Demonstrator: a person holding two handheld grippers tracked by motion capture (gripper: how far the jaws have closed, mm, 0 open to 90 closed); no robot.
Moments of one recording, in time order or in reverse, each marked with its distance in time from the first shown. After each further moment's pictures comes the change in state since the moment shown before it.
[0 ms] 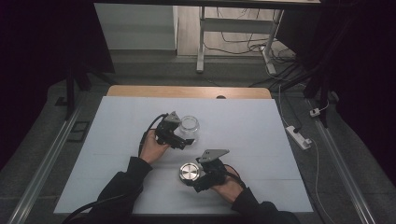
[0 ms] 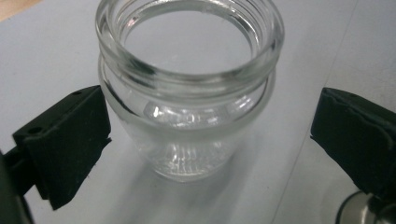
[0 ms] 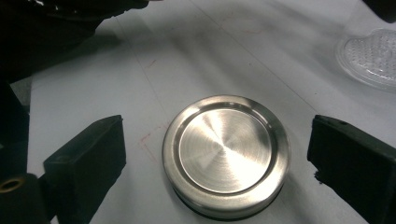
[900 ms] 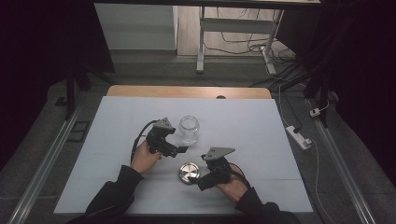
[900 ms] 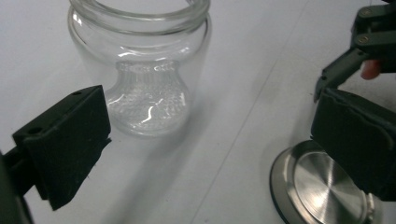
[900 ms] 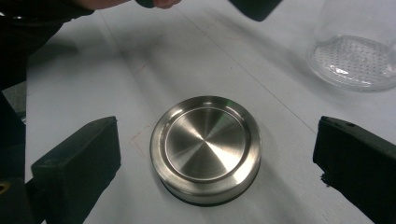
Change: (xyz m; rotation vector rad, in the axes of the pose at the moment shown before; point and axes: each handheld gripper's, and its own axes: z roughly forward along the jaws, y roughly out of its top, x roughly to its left) left arm -0.016 -0.020 -0.032 -0.027 -0.102 -0.045; right arm -0.005 0.001 -0.015 -0.016 -0.037 0.010
